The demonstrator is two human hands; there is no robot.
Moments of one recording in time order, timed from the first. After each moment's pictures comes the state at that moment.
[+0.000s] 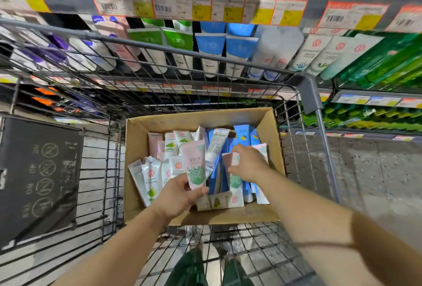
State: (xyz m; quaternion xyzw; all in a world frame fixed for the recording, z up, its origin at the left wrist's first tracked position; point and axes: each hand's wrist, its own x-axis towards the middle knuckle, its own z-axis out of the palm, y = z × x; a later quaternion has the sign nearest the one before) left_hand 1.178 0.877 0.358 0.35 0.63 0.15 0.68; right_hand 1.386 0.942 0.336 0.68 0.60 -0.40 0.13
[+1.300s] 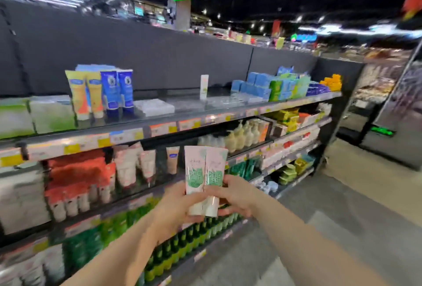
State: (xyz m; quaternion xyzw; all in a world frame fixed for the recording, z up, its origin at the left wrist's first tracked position) left_hand 1.831 0.833 0.768 0.61 0.25 0.17 0.73; right_hand 1.969 0.728 0.810 0.71 0.35 -0.42 -0.46
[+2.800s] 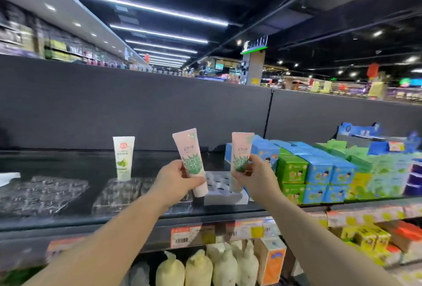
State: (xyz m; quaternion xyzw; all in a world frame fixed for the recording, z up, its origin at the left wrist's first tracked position) left_hand 2.435 1.064 0.894 0.68 0.43 0.42 0.43; right_hand 2.644 1.011 0.904 0.67 0.57 -0.09 -0.47
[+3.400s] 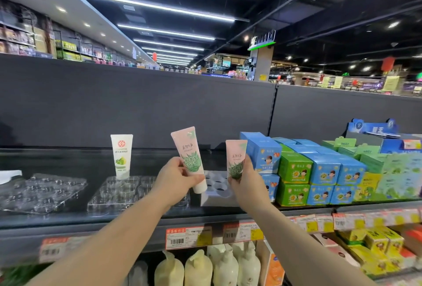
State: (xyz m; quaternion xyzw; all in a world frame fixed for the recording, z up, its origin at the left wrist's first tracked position) left_hand 2.454 1.067 0.889 0.67 0.46 0.44 0.39; right_hand 2.633 1.026 0.882 0.74 0.54 -0.06 -0.39
